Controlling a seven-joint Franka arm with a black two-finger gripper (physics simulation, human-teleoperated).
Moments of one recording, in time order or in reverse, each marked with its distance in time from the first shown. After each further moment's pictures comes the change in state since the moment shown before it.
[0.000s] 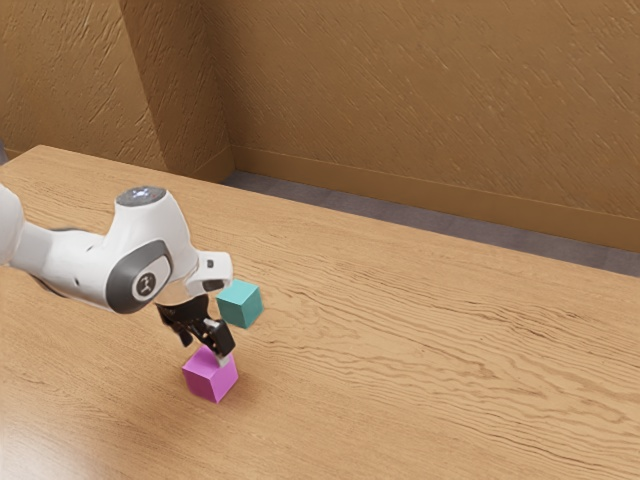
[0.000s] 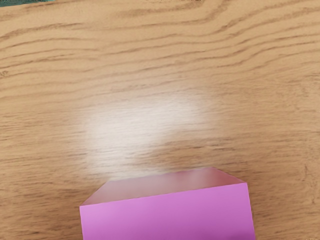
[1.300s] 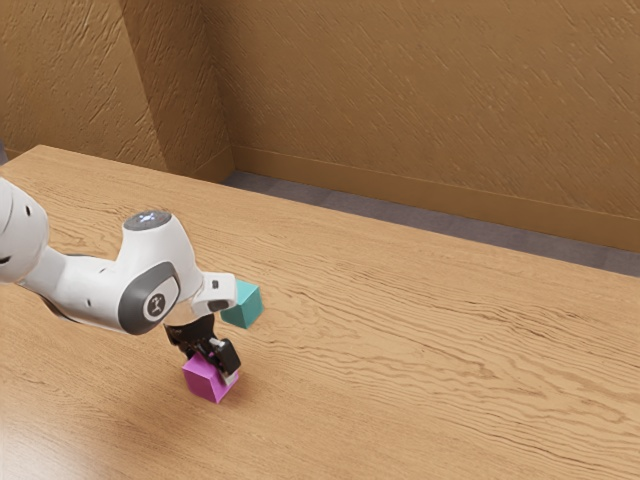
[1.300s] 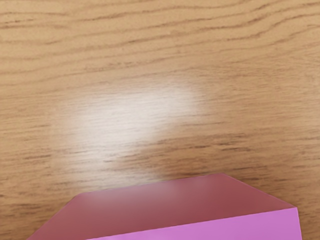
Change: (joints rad) arm -0.004 0.101 0.003 -0.010 -0.055 0.097 0.053
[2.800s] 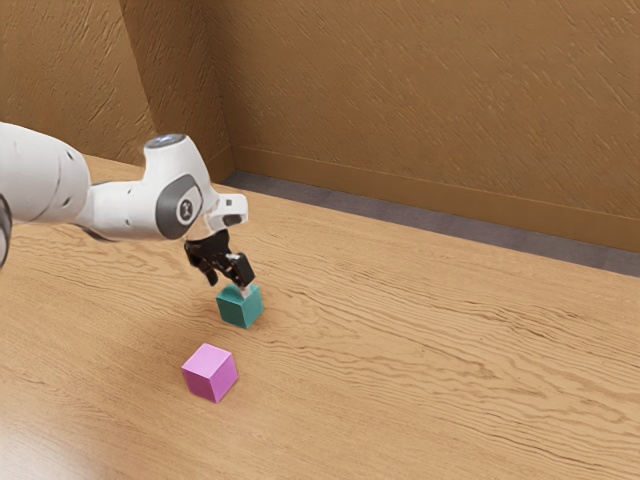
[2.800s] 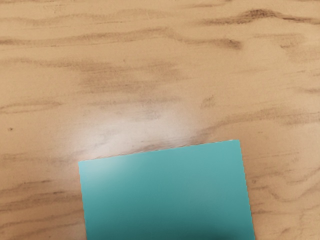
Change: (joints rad) arm -0.003 0.284 0.126 0.561 -0.069 -0.257 0.145
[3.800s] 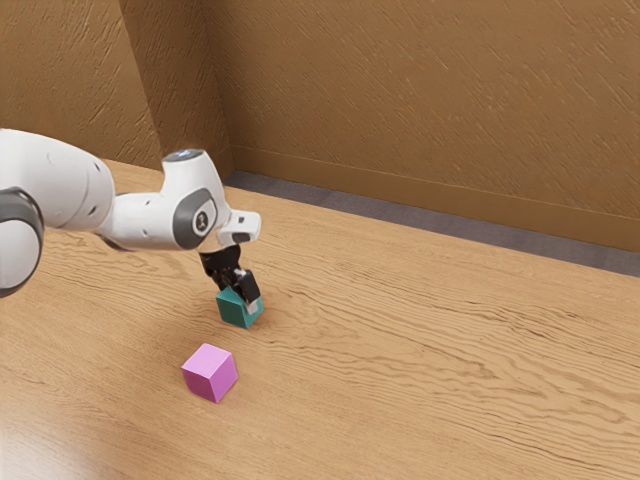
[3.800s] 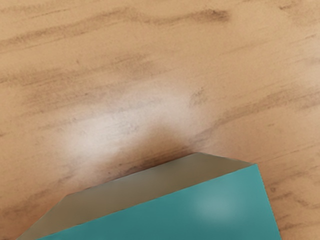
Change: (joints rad) arm -0.007 0.117 -0.003 0.084 -0.005 -0.022 0.170
